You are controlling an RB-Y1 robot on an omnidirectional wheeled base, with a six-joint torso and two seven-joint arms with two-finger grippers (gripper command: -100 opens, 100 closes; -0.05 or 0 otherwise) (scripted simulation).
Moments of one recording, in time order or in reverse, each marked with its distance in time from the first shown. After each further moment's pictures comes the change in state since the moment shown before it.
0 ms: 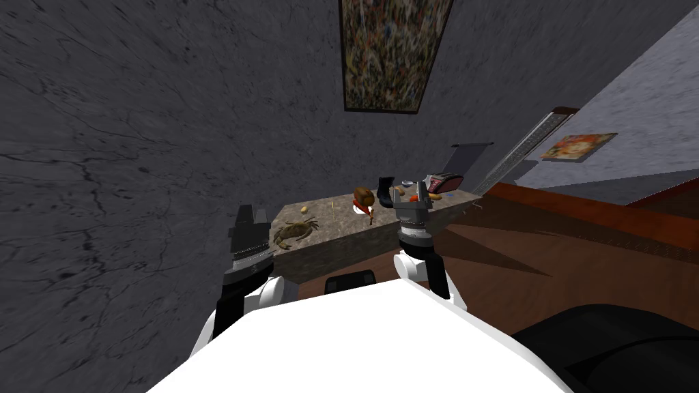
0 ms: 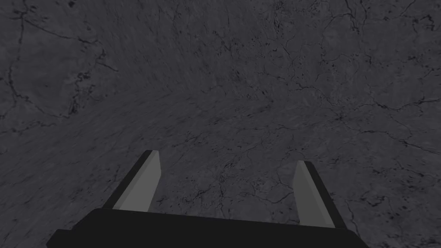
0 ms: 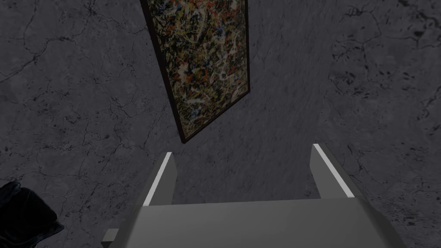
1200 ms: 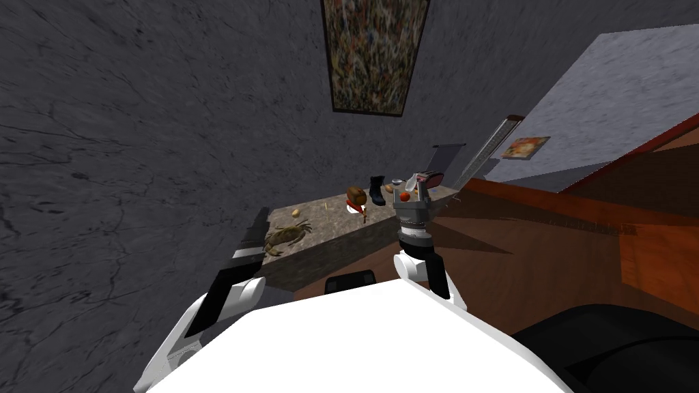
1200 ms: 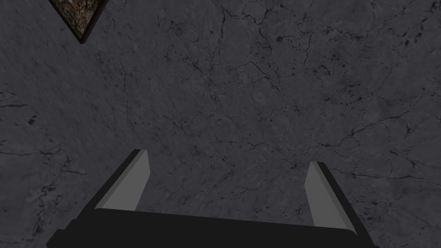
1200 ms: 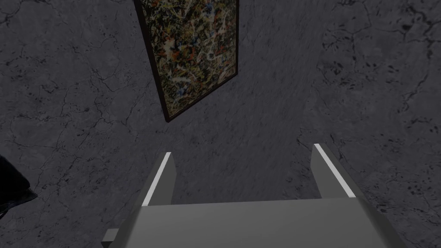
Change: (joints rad) left arm -0.082 0.316 0.128 0.150 0.168 0.244 -0.181; right arm 0.000 0.000 0.000 0.000 0.000 0.000 0.000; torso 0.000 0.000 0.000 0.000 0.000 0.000
